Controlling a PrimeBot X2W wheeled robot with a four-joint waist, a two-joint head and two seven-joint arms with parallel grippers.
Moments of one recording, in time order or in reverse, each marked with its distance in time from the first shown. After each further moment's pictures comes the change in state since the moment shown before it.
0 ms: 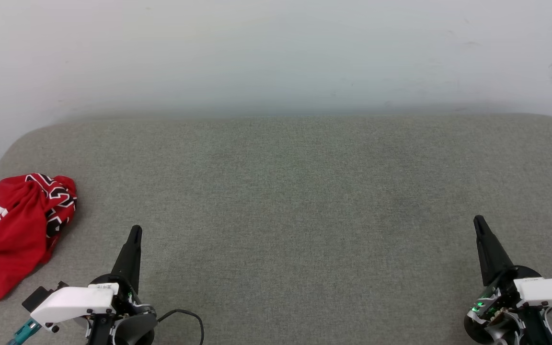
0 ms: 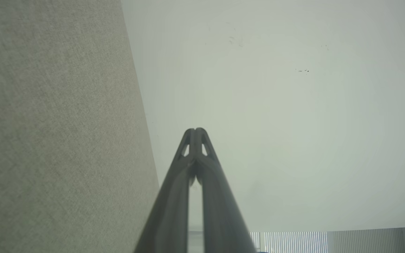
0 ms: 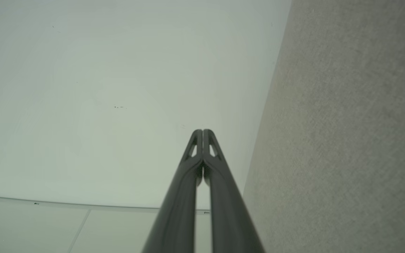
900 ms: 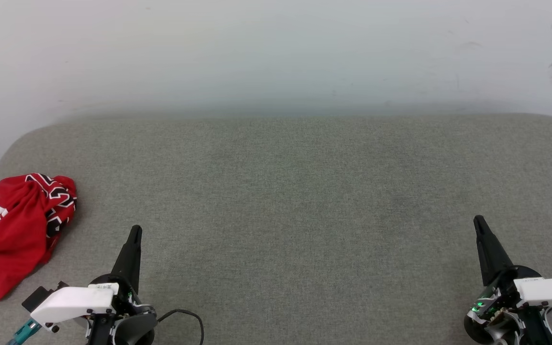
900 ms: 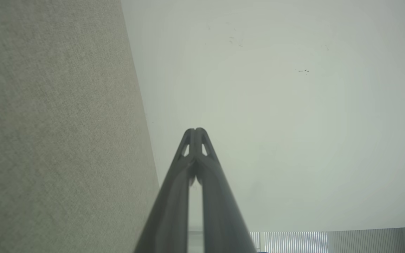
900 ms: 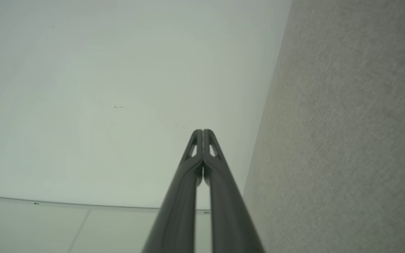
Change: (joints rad) left arm 0.000 0.000 0.000 0.000 0.000 0.000 0.000; right arm 0.000 0.000 0.000 0.000 0.000 0.000 0.000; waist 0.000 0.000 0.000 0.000
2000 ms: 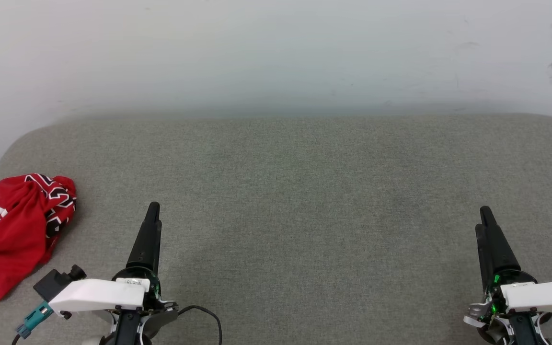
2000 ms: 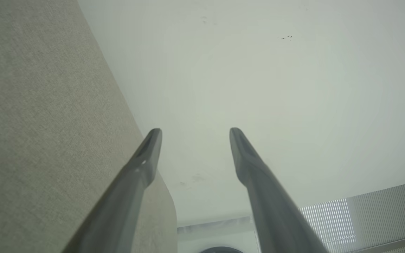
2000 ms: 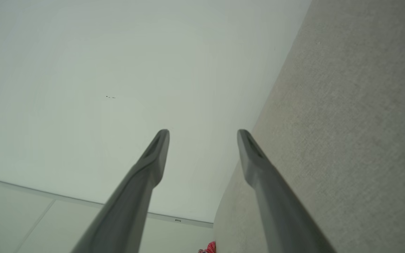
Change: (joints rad) left arm 0.029 -0.002 -0.118 -0.133 0.140 0.001 -0.116; right arm 0.046 0.002 0.043 -0.086 -0.176 0.000 -0.115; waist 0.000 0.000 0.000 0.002
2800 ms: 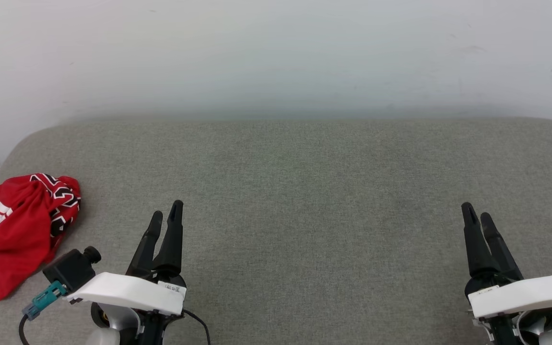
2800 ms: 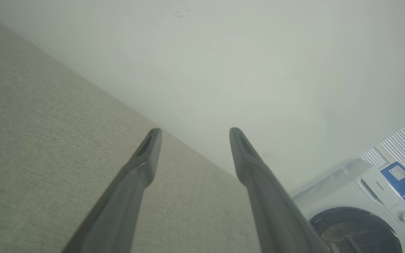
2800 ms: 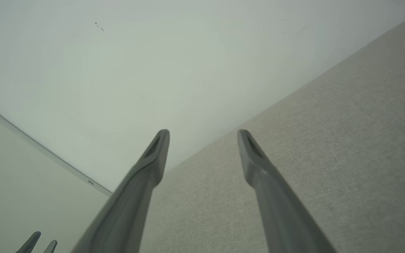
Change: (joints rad) left arm 0.000 0.020 -0.060 -0.040 0.562 0.000 -0.083; right arm 0.023 -0.002 0.026 -0.098 -0.598 0.000 -0.050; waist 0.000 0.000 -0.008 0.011
